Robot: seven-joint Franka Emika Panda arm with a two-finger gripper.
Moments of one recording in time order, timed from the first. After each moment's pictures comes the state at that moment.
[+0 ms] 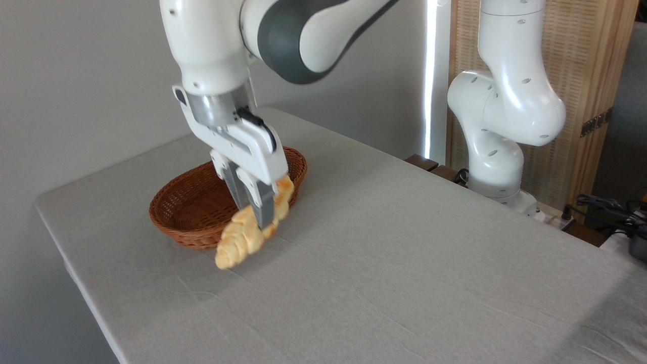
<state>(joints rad) -0.13 0.02 0.02 -1.85 -0.10 1.82 0.66</state>
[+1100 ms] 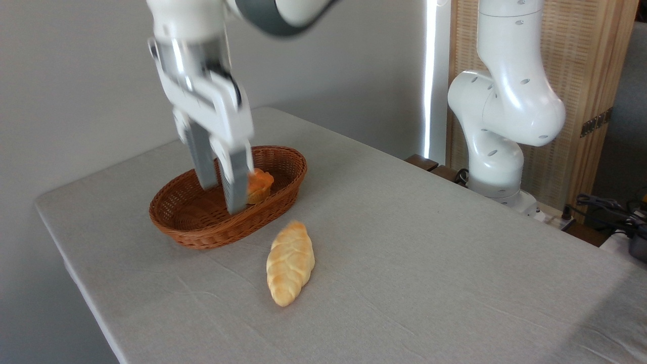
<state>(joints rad) -0.15 0.03 -0.01 -1.65 -0.06 1.78 0.65</state>
